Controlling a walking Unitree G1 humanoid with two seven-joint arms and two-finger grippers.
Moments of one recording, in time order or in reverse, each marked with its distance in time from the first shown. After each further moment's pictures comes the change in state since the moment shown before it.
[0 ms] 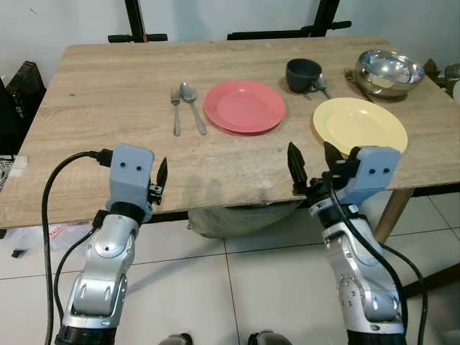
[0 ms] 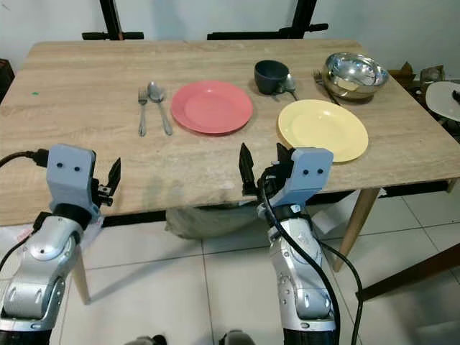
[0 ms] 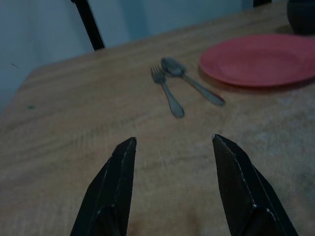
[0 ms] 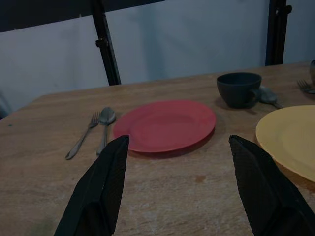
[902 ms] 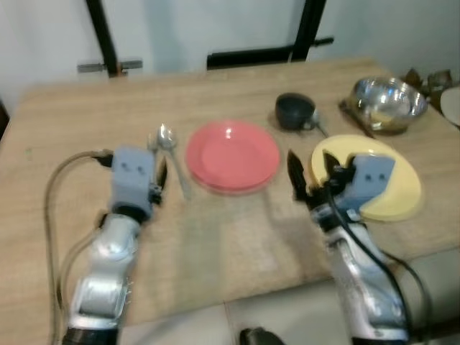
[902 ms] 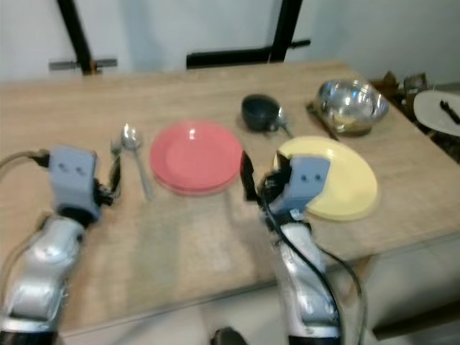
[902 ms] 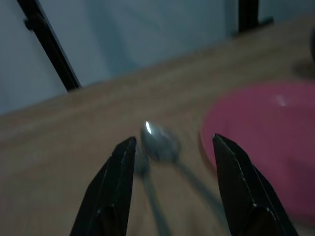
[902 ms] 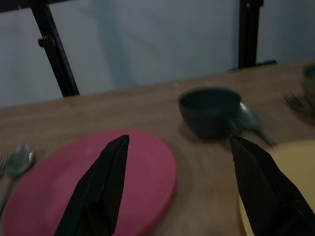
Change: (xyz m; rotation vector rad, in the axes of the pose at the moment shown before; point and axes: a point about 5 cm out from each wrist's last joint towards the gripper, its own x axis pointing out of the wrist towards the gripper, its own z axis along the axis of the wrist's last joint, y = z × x) left arm 0.006 -0.008 0.004 -0.005 -0.033 -0.024; right arm -0.005 -0.011 -0.010 -0.010 0.043 -0.043
